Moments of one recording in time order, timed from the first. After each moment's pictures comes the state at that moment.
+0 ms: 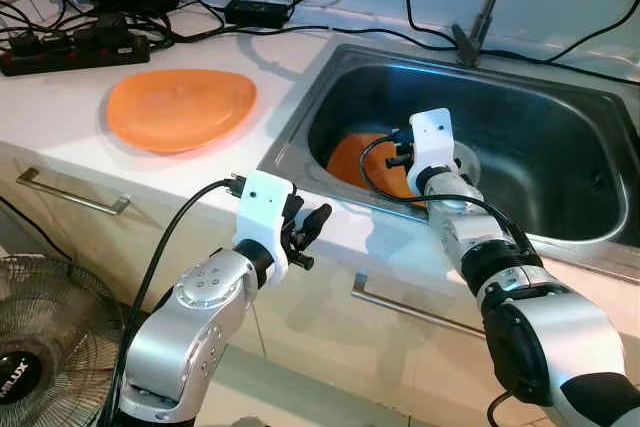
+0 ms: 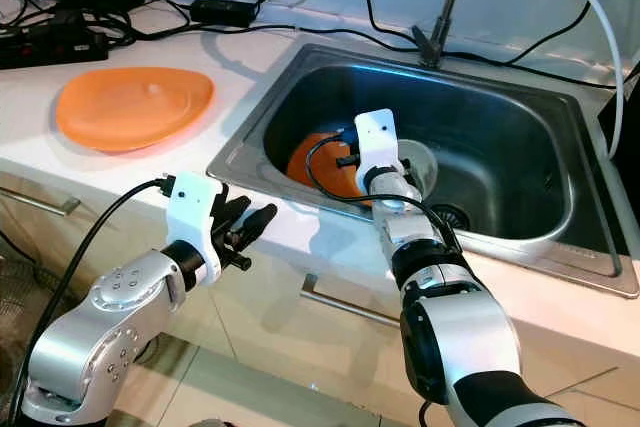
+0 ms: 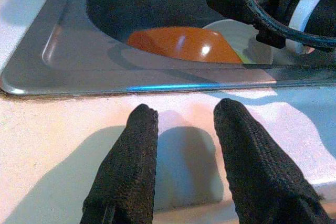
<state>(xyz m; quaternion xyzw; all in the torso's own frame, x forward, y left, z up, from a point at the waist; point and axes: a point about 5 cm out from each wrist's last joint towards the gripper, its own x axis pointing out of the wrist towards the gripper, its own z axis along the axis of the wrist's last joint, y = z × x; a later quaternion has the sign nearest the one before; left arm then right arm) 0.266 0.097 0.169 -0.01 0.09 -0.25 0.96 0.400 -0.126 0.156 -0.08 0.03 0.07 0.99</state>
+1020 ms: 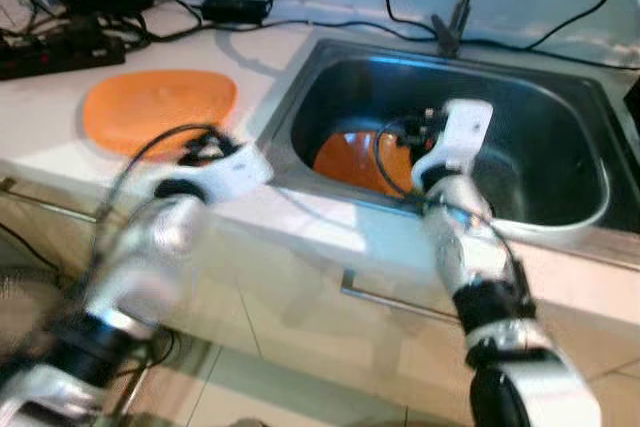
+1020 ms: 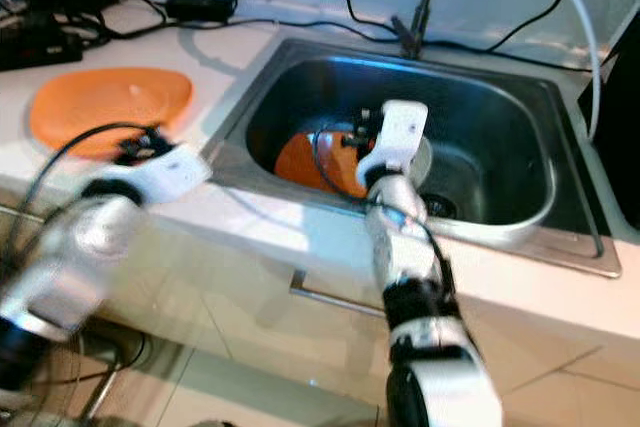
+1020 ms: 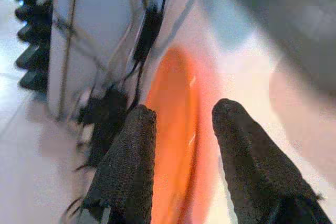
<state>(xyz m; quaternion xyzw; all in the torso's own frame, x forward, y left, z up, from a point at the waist) 0.333 0.187 0.189 0.57 -0.01 -0.03 0.82 0.374 -0.119 0.174 0.10 -0.10 0.05 0.99</state>
